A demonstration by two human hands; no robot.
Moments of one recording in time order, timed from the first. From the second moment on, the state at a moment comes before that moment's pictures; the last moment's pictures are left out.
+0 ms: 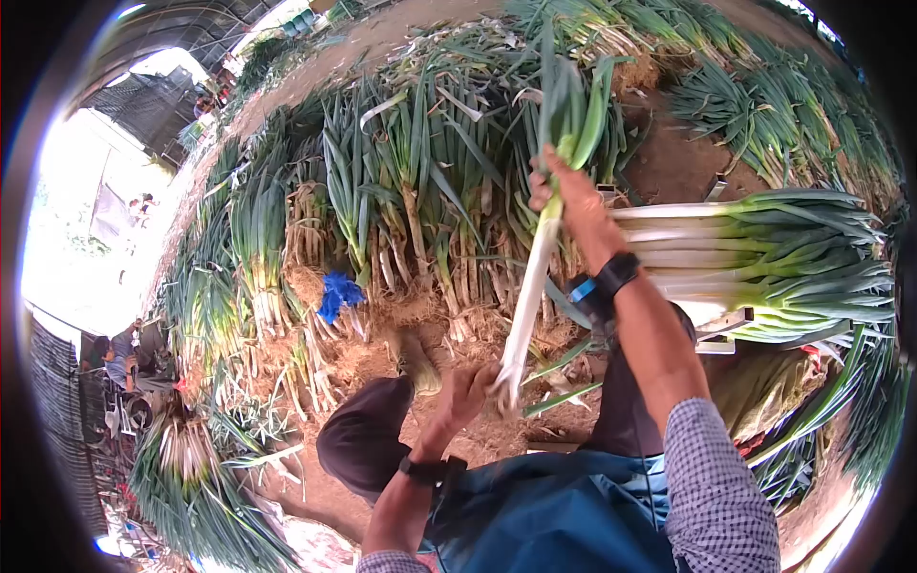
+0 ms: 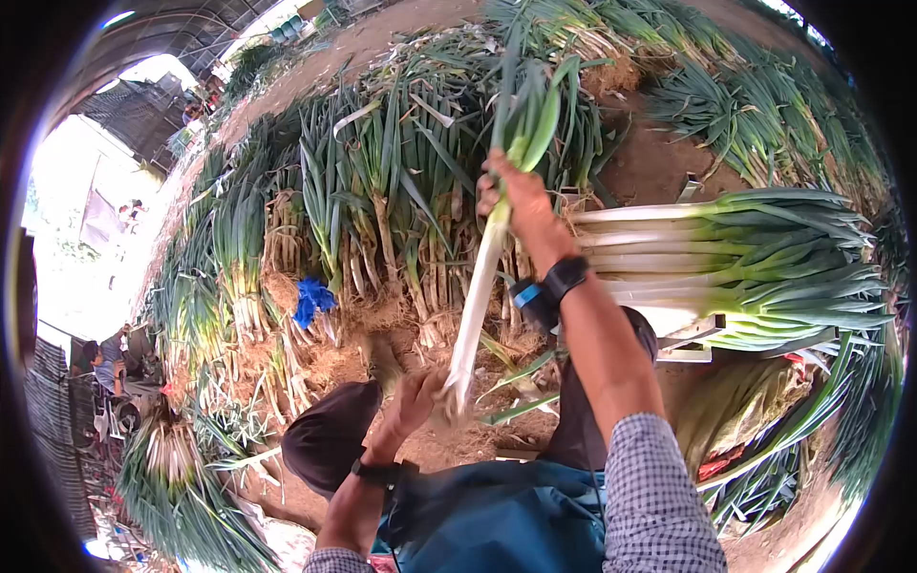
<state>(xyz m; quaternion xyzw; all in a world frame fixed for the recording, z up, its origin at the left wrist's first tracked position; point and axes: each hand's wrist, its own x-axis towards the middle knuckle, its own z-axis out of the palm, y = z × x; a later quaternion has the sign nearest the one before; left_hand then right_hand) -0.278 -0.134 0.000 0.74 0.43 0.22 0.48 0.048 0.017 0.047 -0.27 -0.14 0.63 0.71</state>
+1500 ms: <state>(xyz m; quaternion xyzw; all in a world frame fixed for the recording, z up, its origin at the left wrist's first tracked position) -0.315 -0.096 -0.138 0.84 0.52 -0.07 0.11 0.040 -0.028 0.099 -0.27 -0.26 0.44 0.82</state>
